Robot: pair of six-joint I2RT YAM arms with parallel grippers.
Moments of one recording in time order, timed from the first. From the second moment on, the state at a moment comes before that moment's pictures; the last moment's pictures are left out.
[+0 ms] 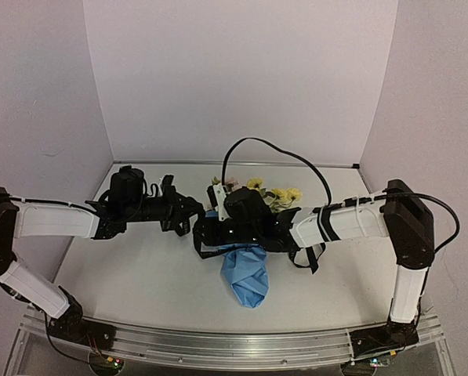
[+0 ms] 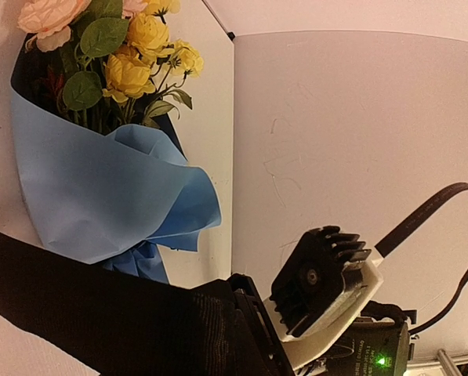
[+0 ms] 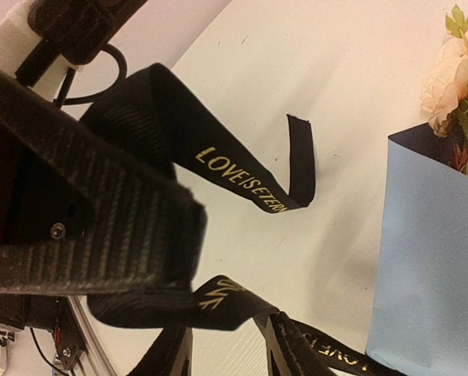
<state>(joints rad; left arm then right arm) -0.63 1.43 0.74 0.40 0.54 -1.28 1.06 1.95 1.29 0.16 -0.01 0.63</state>
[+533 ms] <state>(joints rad) -0.63 1.41 0.72 0.39 0.54 -1.28 1.05 1.97 1.30 0.17 -0.02 0.64</state>
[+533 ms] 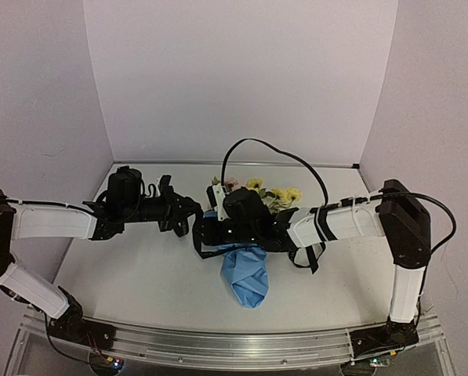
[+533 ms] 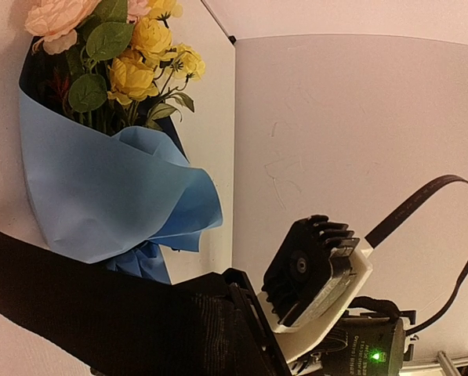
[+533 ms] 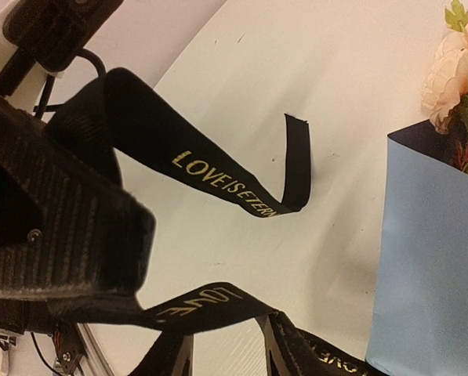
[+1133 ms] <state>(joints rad) -0.61 1.36 0.70 0.33 0.52 -1.25 1.04 1.95 1.26 0.18 0.01 0.62</state>
